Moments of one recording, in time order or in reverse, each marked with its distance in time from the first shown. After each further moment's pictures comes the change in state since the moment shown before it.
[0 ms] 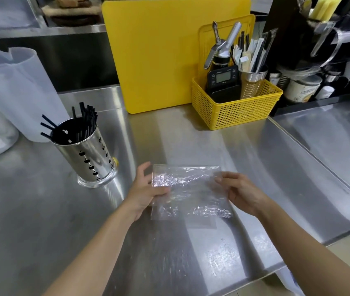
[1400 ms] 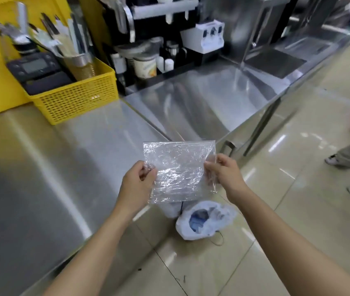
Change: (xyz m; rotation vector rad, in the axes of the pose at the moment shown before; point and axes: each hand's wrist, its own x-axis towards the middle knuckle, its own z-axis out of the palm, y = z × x) left_hand -0.077 -0.077 0.381 0.431 -0.247 0.370; right_hand -0.255 -0.061 -0.278 -0.301 0.742 -0.281
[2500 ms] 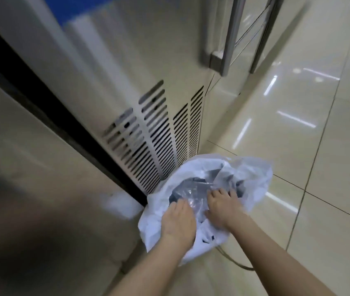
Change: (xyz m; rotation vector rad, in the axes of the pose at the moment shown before) left_hand 0.076 -0.487 0.366 1.484 -0.901 0.364; right_hand 0.192 0.602 -0.060 -1.478 -0.378 0.175
